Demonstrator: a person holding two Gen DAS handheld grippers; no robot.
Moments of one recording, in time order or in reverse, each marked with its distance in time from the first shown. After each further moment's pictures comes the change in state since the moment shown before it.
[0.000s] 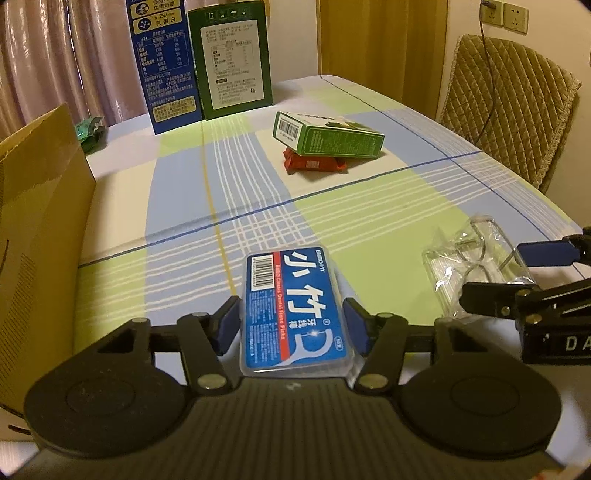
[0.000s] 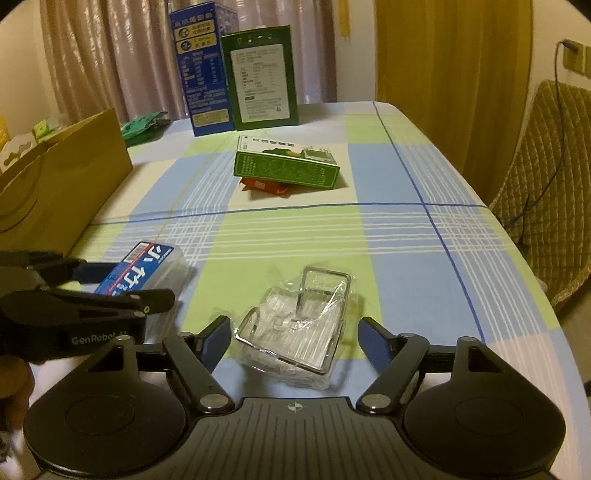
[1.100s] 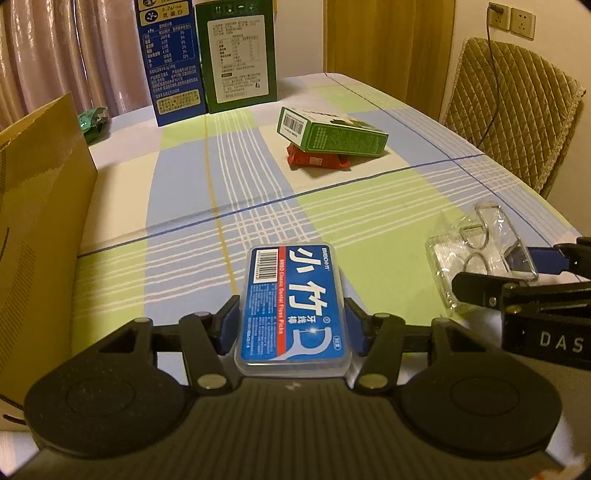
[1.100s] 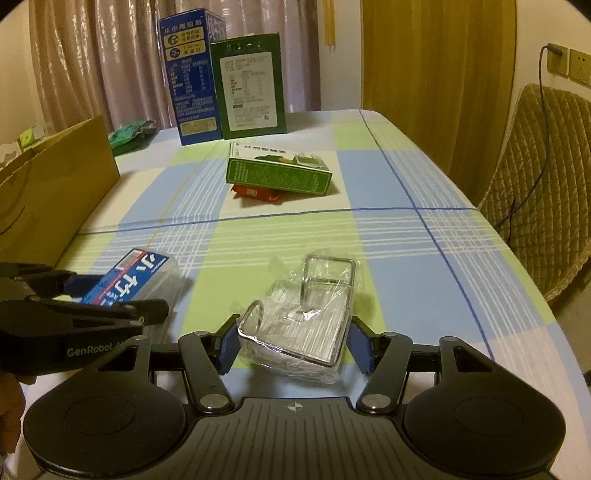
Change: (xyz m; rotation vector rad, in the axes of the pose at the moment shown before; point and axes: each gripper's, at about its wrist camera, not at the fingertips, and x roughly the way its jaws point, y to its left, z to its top) left arm 0.000 0.002 -0.002 -0.038 0.013 -0.006; right arm 0.004 0.010 -0.004 0.018 -0.041 -0.060
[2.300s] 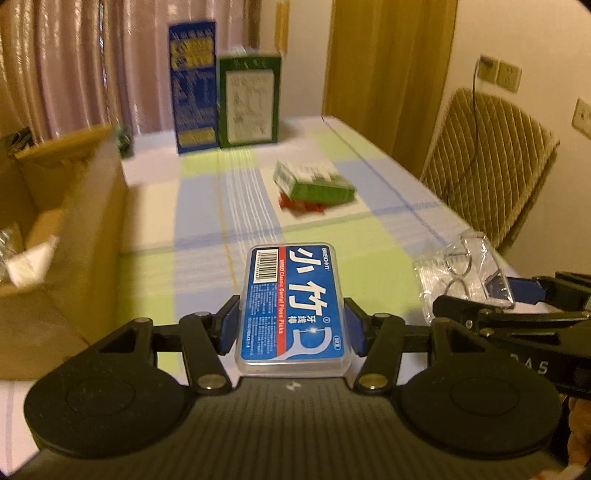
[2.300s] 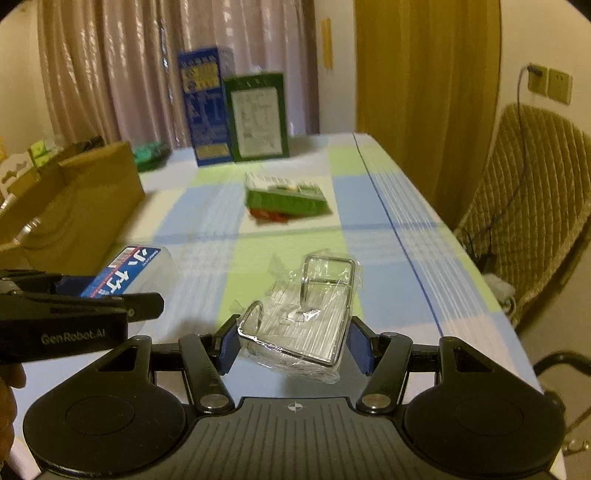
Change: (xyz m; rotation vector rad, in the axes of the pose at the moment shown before) left arm -0.118 -0.006 0.006 -0.089 -0.093 -0.018; right arm -0.097 0.018 -0.001 -0.011 -0.049 0.009
